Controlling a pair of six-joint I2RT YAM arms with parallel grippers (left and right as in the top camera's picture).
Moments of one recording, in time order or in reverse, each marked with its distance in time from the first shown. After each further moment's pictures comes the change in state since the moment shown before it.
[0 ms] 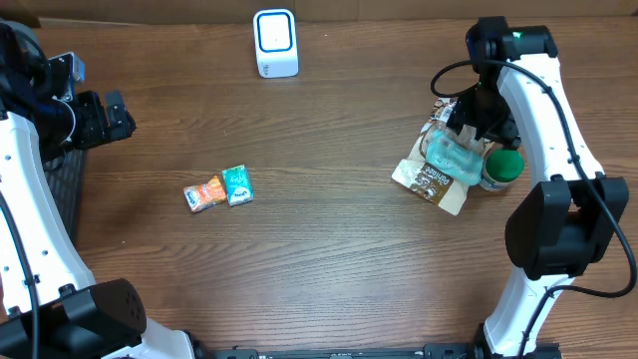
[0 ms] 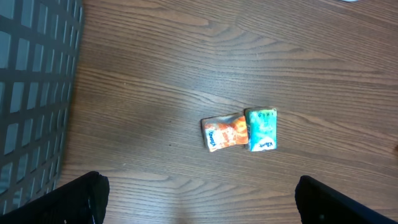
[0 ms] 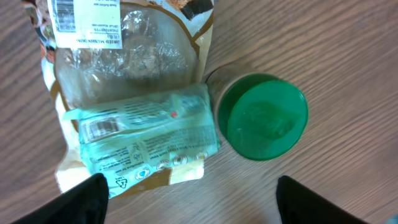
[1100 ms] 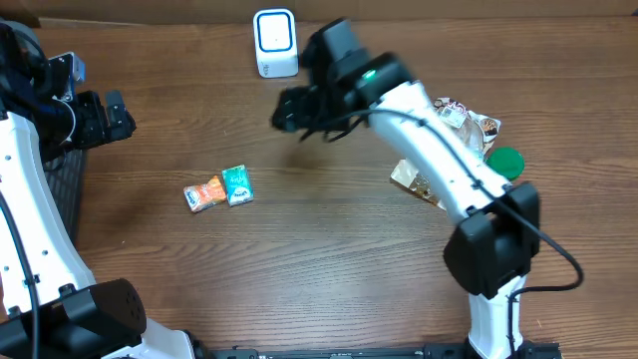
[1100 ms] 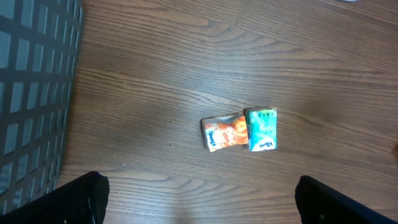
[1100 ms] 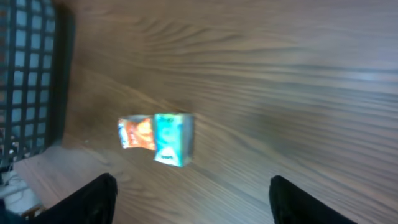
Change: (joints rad) left arm 0.000 0.000 0.000 0.000 0.000 0.000; right arm 0.530 0.042 0.032 0.570 -0.600 -0.116
